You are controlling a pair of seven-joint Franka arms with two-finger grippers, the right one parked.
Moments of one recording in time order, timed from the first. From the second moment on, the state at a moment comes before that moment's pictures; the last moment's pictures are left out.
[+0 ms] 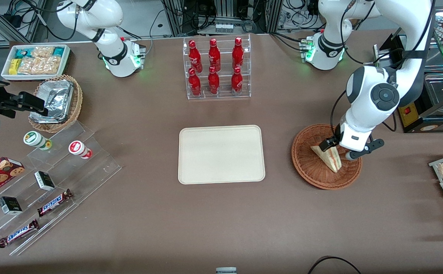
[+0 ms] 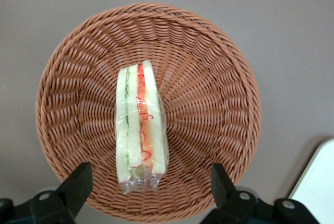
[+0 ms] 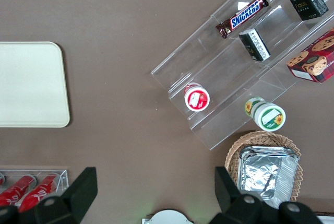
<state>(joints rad) -0.11 0.12 -0.09 -2.20 0.02 2.33 -0.73</state>
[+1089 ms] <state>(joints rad) -0.11 0.25 -0.09 -2.20 0.02 2.33 -0.90</state>
